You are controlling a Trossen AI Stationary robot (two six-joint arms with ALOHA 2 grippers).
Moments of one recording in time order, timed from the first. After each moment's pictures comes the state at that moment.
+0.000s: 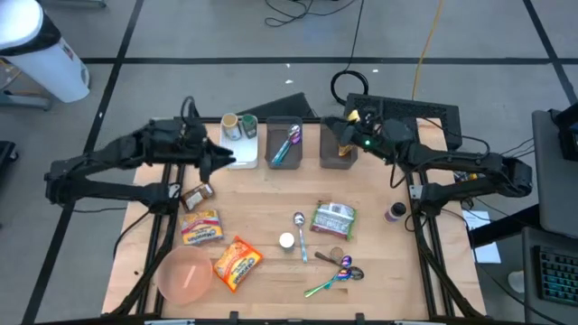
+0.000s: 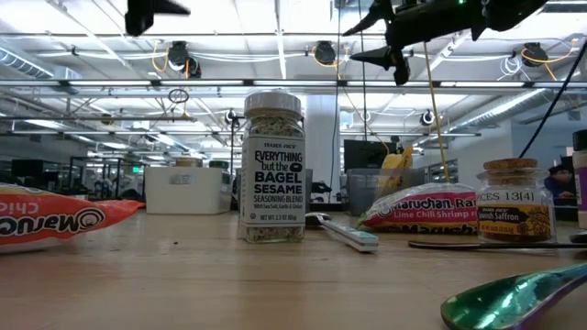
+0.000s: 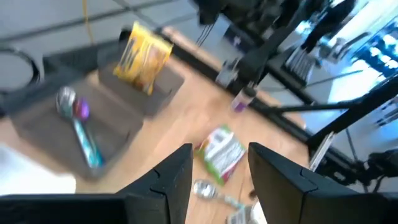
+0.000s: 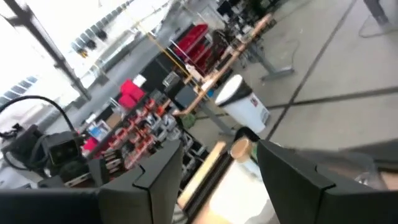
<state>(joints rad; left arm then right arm) 0.22 0.82 1.02 -0.56 0.08 -0.48 -0.33 1.12 0.76 0.43 0.23 0.80</state>
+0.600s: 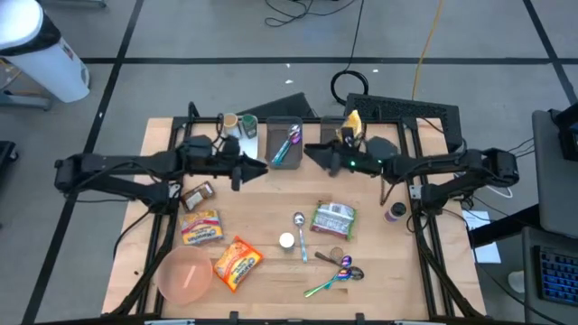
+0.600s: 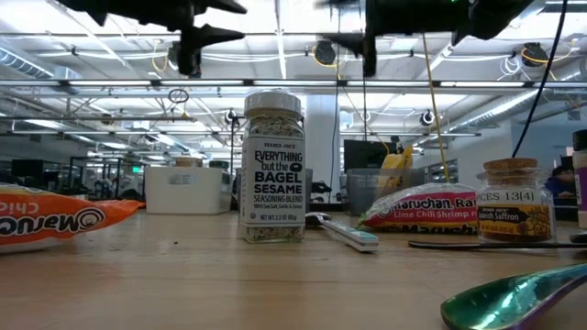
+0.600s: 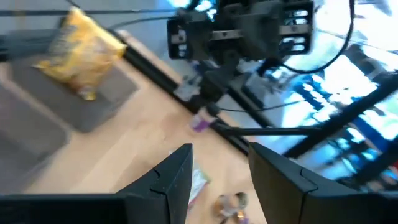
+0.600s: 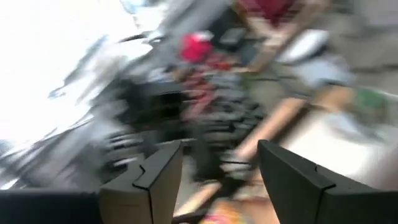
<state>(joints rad) 0.16 1.02 0.72 0.14 0.13 -0.65 -0.15 1.29 0.76 0.67 0.08 0.79</state>
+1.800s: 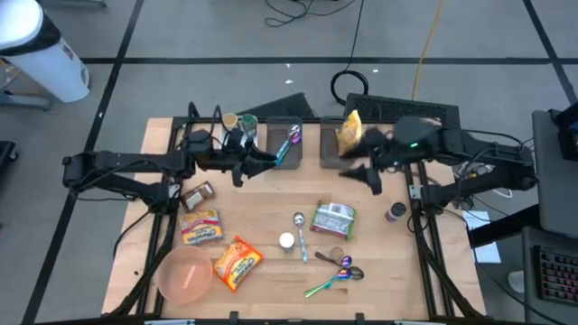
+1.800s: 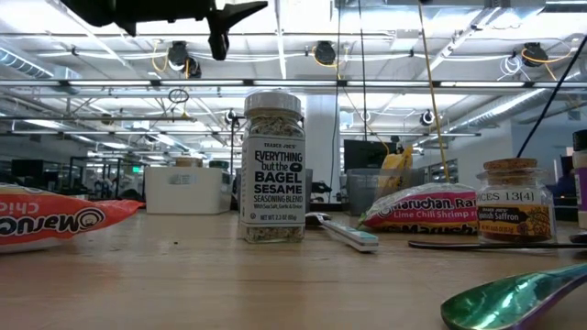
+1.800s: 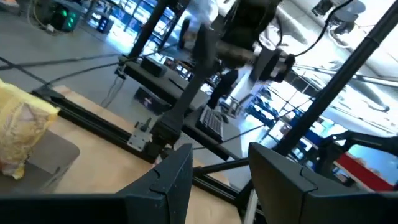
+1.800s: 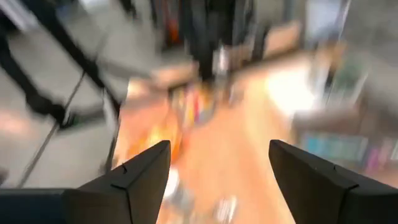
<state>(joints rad) 0.21 1.16 0.72 0.55 0.29 -0.60 -0.07 1.05 1.30 -0.60 -0.09 0.30</state>
